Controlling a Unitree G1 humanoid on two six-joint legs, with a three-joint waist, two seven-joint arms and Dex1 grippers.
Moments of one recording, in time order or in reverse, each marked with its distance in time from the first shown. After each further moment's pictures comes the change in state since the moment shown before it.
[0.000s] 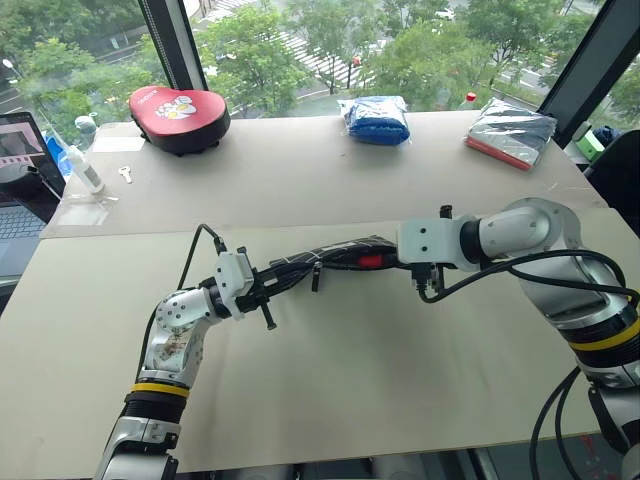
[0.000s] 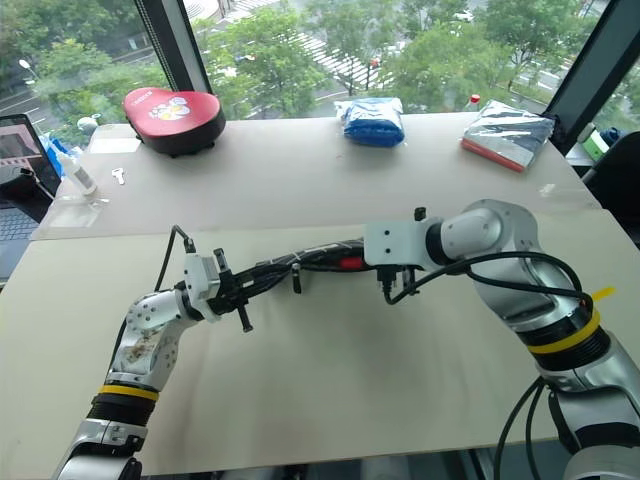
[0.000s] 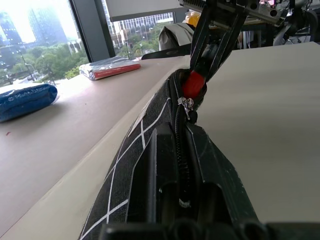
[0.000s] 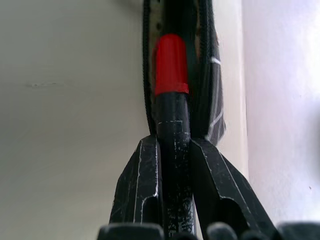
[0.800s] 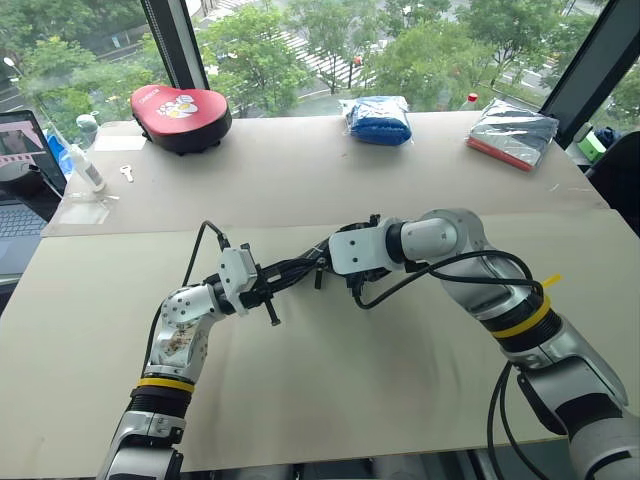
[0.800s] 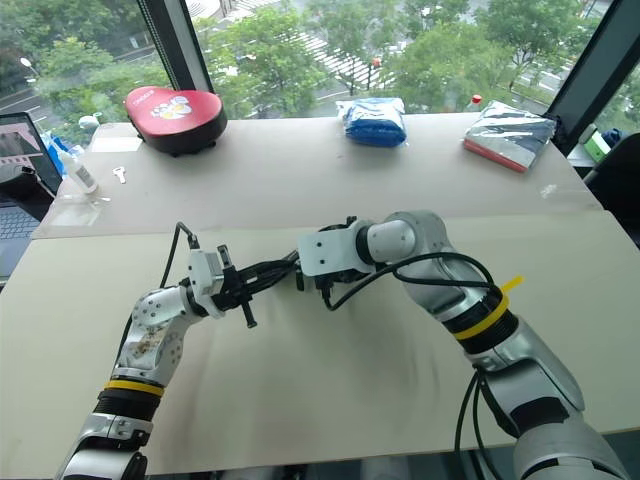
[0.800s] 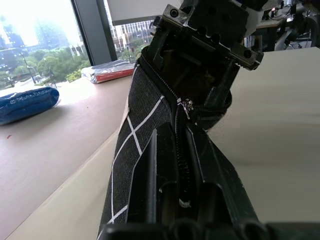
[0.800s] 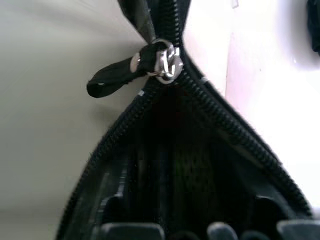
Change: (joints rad) left arm -0.025 -0.017 -0.004 0.021 0.000 -0.004 -0.001; right arm -0.087 0.270 0.115 0.182 -0.117 -0.193 -0.166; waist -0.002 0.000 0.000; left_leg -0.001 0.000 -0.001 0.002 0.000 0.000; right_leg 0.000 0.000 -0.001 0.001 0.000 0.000
